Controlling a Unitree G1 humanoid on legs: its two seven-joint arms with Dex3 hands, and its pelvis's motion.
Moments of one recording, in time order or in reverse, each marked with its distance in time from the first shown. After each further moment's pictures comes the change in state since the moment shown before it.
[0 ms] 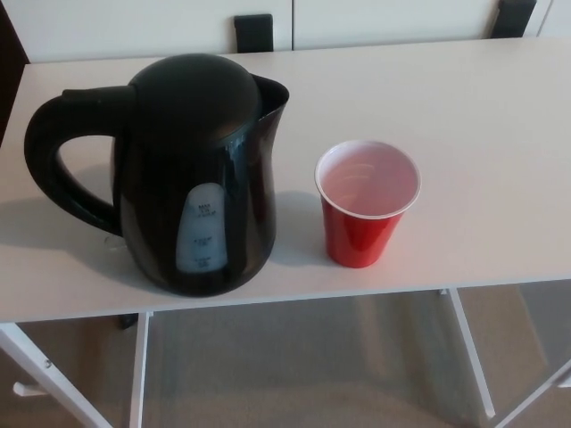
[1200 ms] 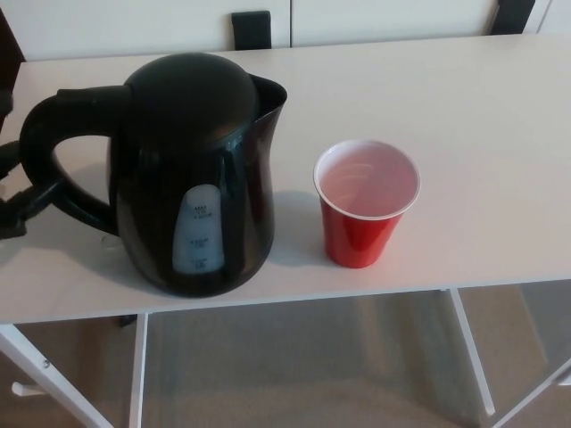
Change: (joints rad) left_arm -0.192 -0.103 -0.211 0.320 0.231 -0.050 0.133; right_arm -0.009 -0.009 0.017 -0.050 -0.002 0.023 0.000
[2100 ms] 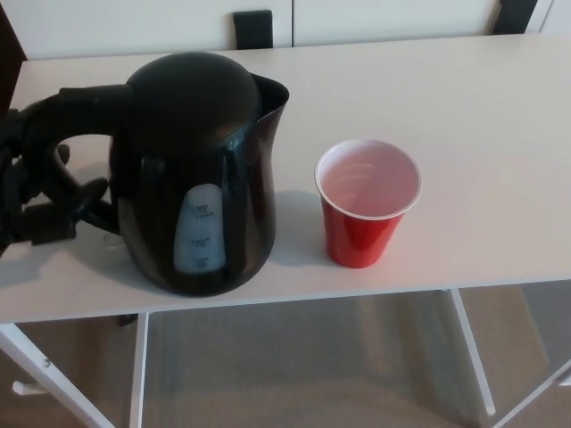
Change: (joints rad) left_arm -0.016 -0.121 -0.007 -0.033 0.061 -0.005 0.080; right_arm 0.015 -0.003 -0.003 -0.020 0.003 0.007 0.014
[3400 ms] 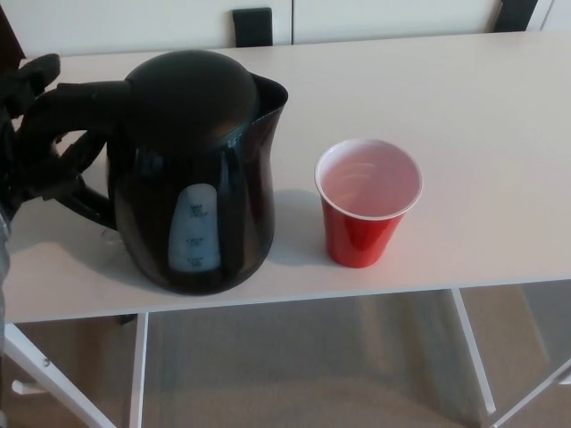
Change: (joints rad) left_arm -0.112 -0.047 0.021 0.053 0.001 0.001 0.072; right_arm -0.046 0.000 -0.001 -0.020 0.006 0.017 -0.002
